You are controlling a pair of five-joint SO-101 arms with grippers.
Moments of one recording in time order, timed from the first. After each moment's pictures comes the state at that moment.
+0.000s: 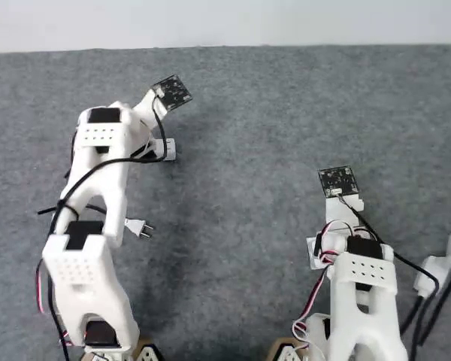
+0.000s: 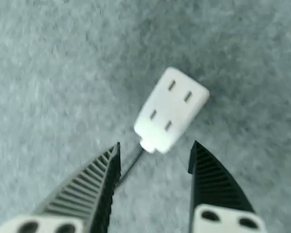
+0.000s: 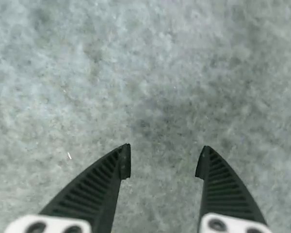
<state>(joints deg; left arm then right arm) -3.8 32.0 -14.5 62.0 -50.4 8.4 -41.8 69.2 52.0 18.3</state>
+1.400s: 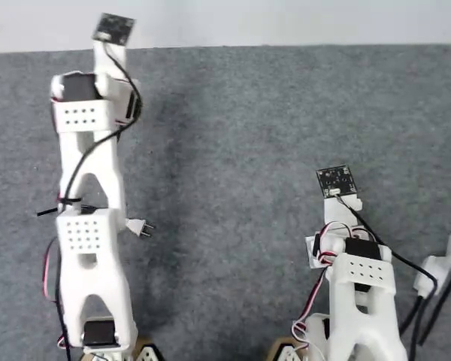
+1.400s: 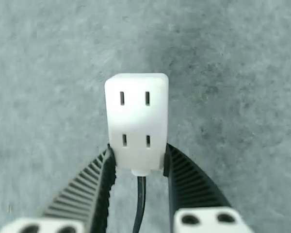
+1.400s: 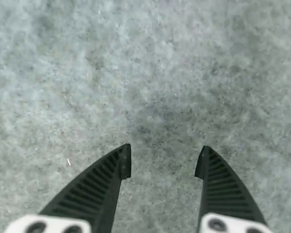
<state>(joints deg) -7.9 47.7 -67.7 98.6 -7.0 8.3 -41.8 70.2 49.4 18.3</state>
